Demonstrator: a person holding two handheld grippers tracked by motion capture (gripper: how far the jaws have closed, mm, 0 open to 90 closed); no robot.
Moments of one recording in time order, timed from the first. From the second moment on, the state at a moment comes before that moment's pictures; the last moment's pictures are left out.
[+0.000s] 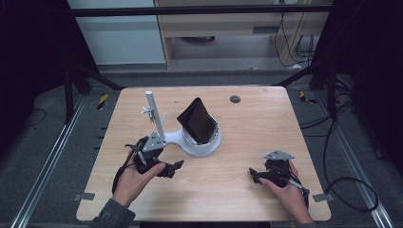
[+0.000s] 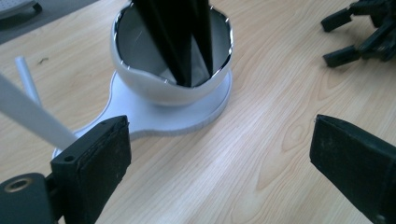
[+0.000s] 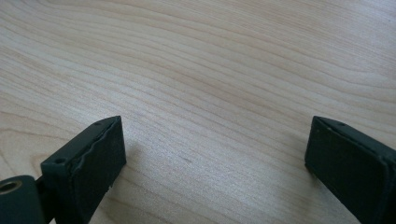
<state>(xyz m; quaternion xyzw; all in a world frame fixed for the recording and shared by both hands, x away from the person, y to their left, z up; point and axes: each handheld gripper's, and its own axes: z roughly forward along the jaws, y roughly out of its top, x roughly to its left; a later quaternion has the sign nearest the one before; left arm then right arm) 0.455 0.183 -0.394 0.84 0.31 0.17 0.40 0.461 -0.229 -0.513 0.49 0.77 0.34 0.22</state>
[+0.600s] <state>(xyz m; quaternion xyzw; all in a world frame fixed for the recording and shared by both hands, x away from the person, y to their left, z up) 0.455 0.226 -0.441 0.84 0.36 0.18 0.36 0.461 -0.229 -0.513 0.49 0.77 0.34 0.22</state>
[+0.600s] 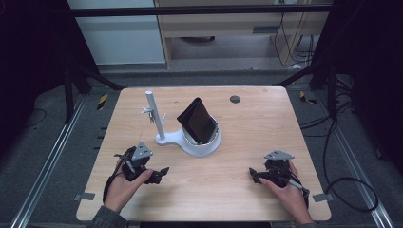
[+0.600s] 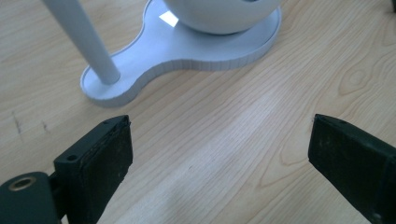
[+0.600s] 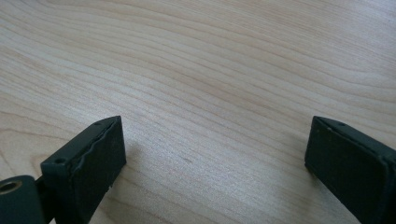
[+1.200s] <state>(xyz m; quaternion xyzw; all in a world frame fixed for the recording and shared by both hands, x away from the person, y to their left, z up) 0.465 0.275 -0.482 0.82 0.41 0.20 0.35 0.461 -0.229 -0.513 0.49 0.77 0.34 0.22</state>
